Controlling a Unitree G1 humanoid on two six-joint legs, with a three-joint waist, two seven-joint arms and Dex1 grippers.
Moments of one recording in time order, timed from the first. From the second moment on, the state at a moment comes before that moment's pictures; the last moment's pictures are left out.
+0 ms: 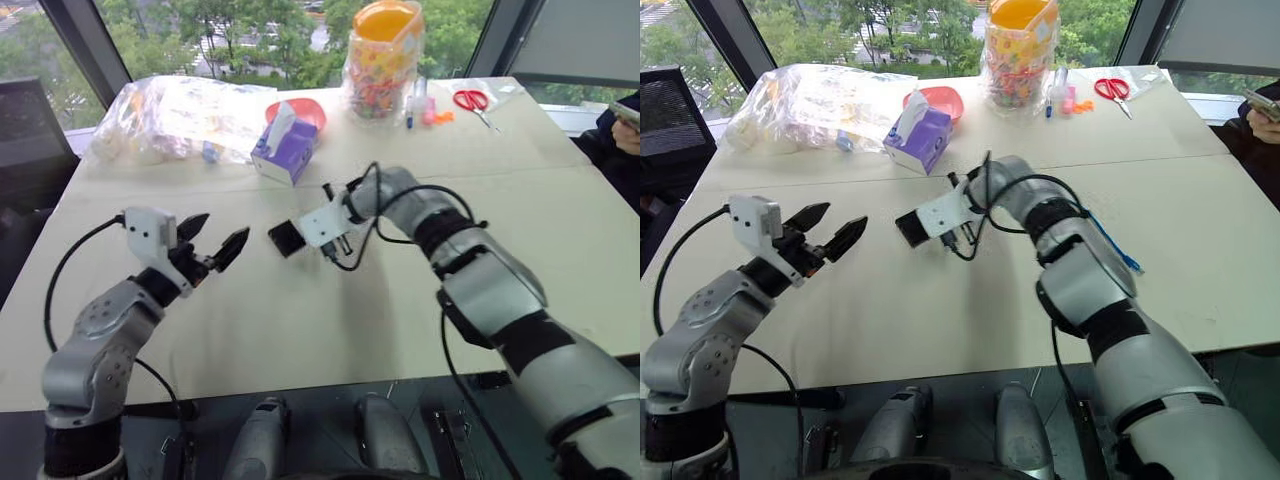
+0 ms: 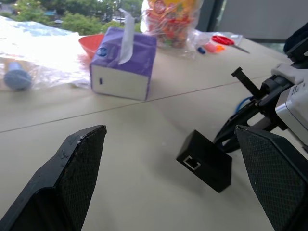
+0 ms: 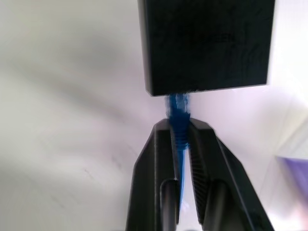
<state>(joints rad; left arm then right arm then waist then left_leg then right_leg) -0.13 0.43 0.25 -0.47 -0.67 0.64 -0.41 -1.24 -0.32 0.54 1.13 -0.58 -0.68 0.81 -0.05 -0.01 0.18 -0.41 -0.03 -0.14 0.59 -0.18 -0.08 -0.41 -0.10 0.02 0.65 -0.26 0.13</state>
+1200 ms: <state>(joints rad) -0.48 0.50 0.14 -0.20 -0.80 0.80 -0.67 -0.70 -0.47 0.38 0.19 -0.73 -0.49 0.34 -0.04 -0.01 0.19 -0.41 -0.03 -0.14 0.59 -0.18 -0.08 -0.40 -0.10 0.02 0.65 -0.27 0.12</state>
